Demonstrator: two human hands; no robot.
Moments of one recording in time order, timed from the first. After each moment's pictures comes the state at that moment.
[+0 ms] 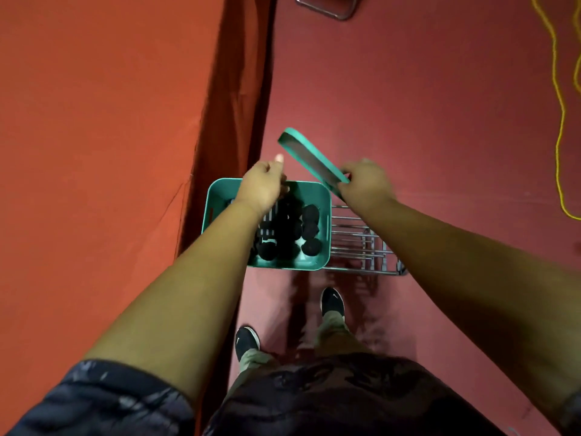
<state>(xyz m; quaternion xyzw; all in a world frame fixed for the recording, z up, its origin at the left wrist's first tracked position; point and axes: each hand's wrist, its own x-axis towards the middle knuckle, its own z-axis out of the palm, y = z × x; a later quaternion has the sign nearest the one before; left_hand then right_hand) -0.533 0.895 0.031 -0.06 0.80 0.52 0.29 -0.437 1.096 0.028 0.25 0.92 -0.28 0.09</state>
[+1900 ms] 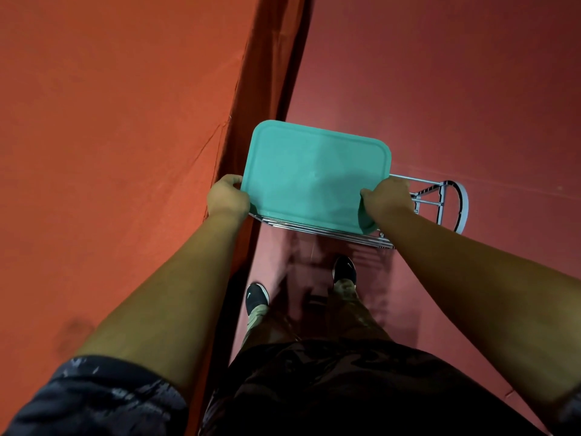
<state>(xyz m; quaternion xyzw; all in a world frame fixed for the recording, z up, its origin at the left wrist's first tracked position) -0.498 0.695 -0.043 -0.19 0.89 0.35 0.23 -0.408 1.001 -0.054 0.37 0.87 -0.21 0.24</state>
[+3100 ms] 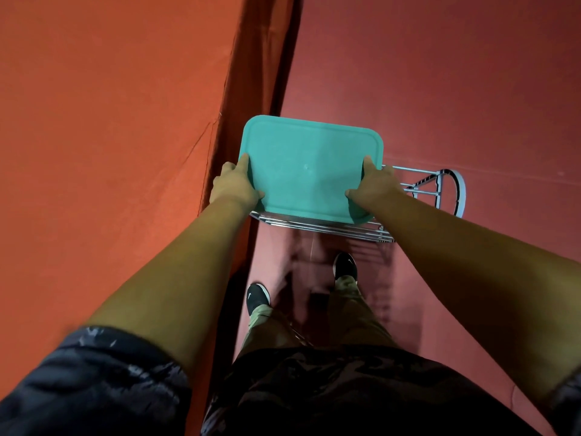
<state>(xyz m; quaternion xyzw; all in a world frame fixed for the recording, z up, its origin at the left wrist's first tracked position) -0.509 0.720 -0.041 0.01 0.95 0.12 0.30 -0.409 0.996 -0.039 0.31 0.88 -0.19 0.29</state>
